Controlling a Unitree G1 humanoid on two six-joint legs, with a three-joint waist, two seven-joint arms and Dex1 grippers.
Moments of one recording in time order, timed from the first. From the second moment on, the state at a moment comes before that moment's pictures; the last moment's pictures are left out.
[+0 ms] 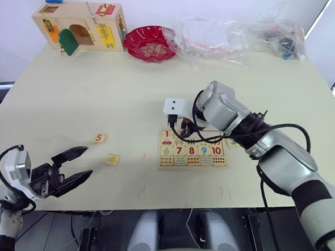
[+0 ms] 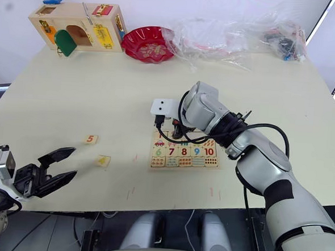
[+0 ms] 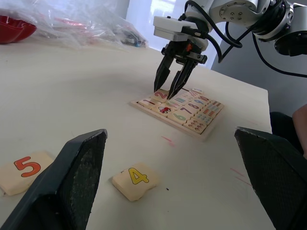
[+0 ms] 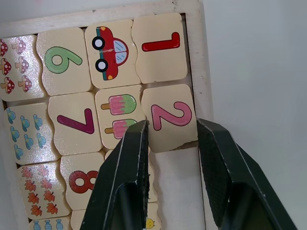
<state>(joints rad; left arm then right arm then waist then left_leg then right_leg) 0.14 0.77 0.38 0.38 -0.91 -0.07 -1.58 -1.25 -0.24 0.81 0.44 -0.16 0.91 1.26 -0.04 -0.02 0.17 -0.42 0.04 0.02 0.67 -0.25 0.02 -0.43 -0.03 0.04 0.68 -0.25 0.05</state>
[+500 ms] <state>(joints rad) 0.14 0.76 0.38 0.38 -0.91 -0.07 -1.58 -1.25 -0.24 0.81 0.44 -0.16 0.91 1.26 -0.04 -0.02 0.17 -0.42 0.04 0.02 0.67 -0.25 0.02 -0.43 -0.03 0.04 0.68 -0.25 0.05</state>
